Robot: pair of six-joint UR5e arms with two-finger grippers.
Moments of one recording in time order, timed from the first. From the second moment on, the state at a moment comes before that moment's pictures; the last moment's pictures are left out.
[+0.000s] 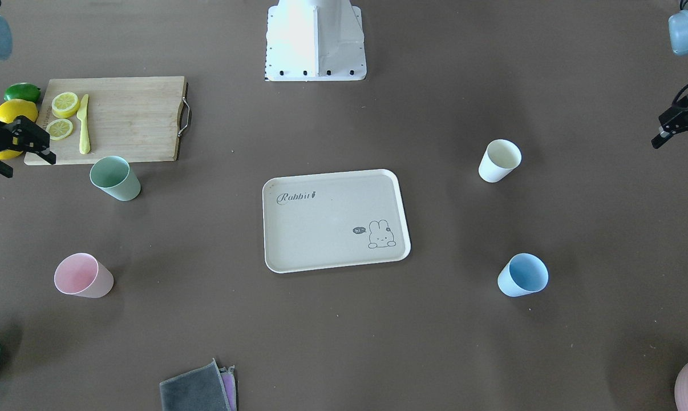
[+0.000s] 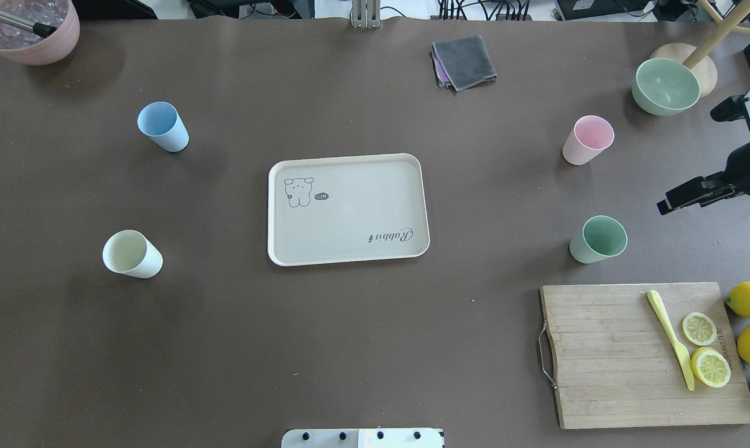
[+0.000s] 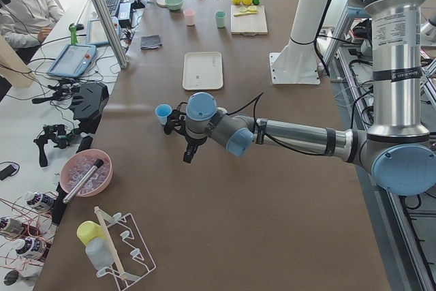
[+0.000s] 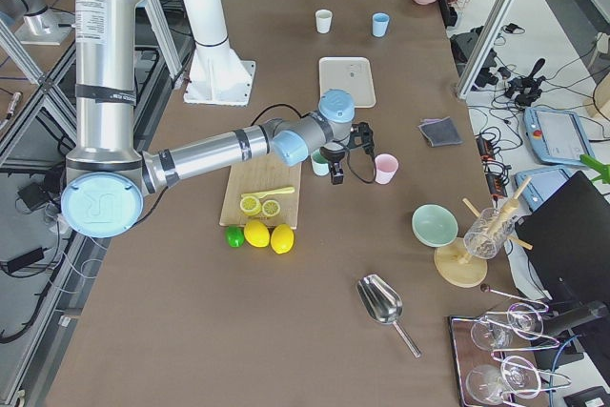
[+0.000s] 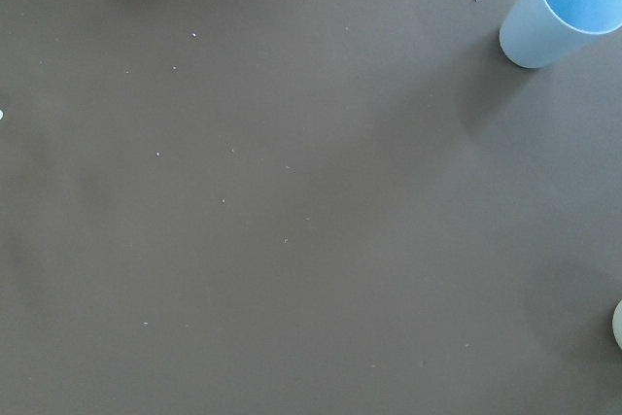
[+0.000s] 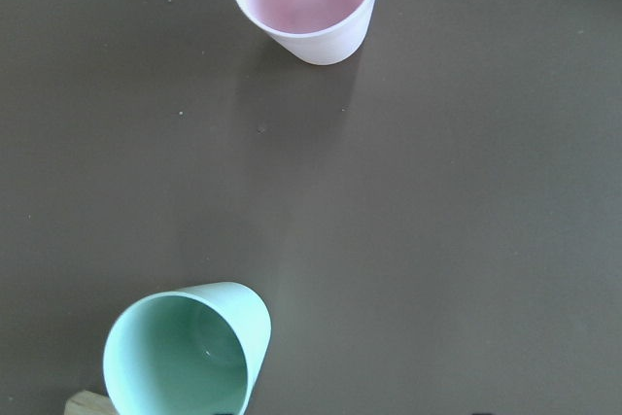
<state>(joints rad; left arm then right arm) -1.35 -1.46 -1.79 -2.03 -2.41 -0.27 1.05 -1.60 1.89 -1.27 2.32 0.56</state>
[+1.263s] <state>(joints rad) -1.34 -1.46 -1.79 -2.02 -2.41 -0.33 0.91 -1.49 1.77 -1.27 2.31 0.69</state>
